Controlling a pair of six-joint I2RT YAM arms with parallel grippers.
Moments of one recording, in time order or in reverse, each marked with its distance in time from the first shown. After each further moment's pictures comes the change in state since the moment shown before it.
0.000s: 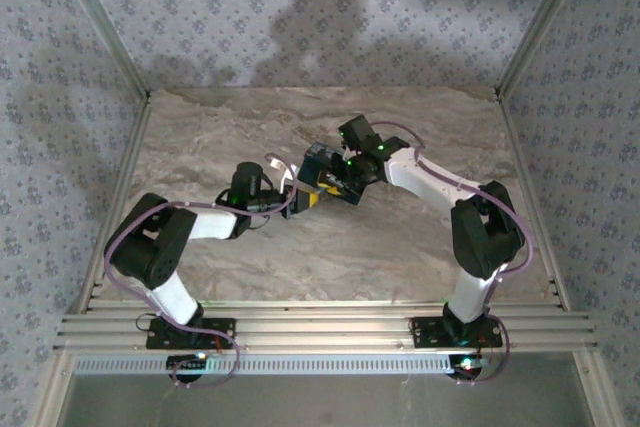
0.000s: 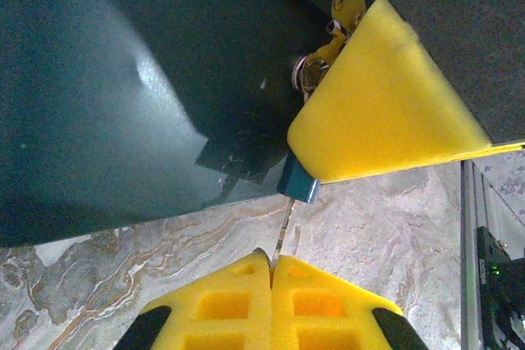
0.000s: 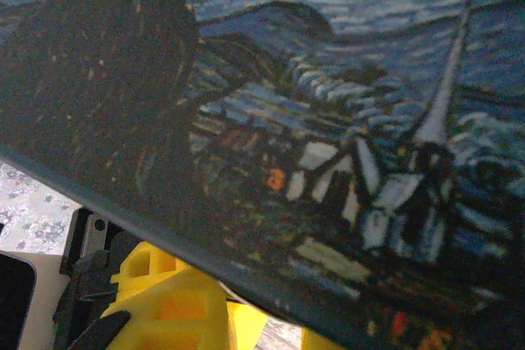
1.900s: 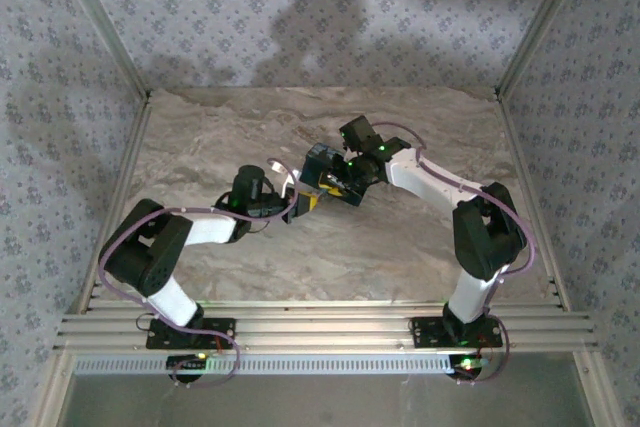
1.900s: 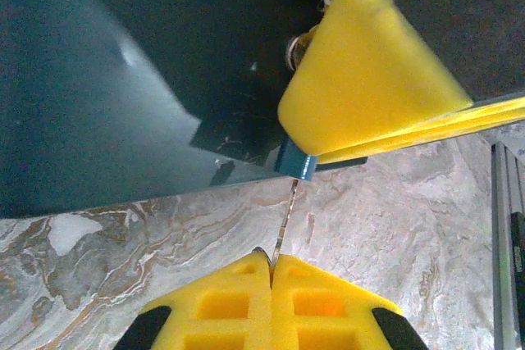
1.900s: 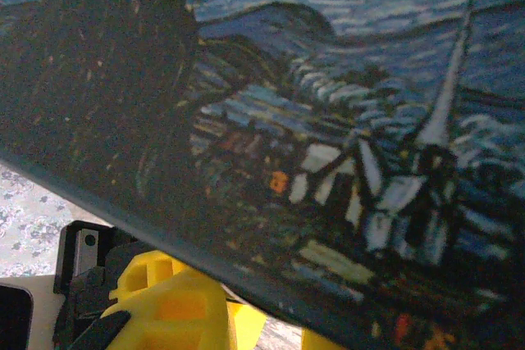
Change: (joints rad) left arm -0.029 -0.051 -0.024 -0.054 -0.075 0.092; right arm -0.002 -0.016 -0.012 -0.011 0.008 0.000
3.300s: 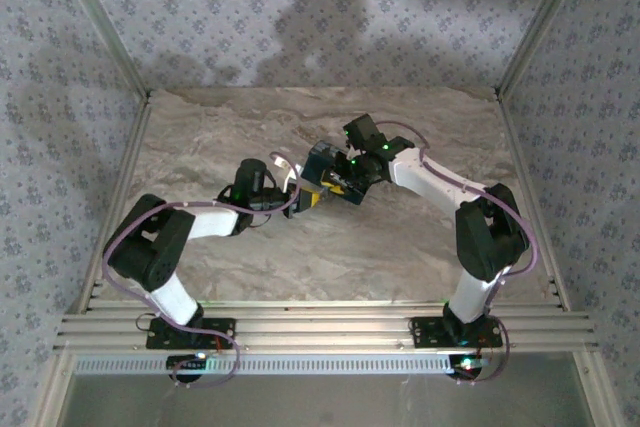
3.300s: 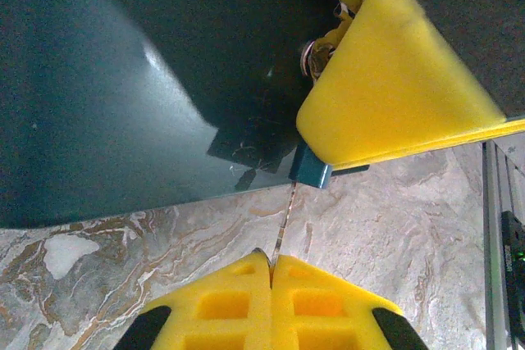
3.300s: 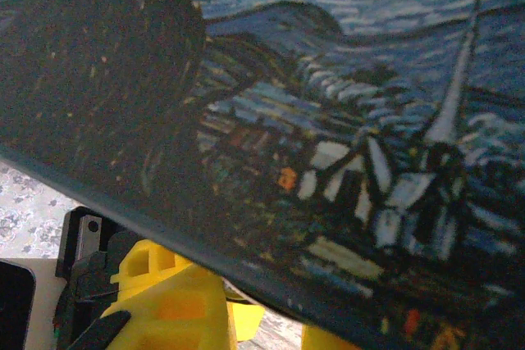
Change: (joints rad) left arm 0.011 0.035 0.068 -0.053 0.046 0.011; right arm -0.016 -0.013 -0.007 0.007 -0.007 0.000
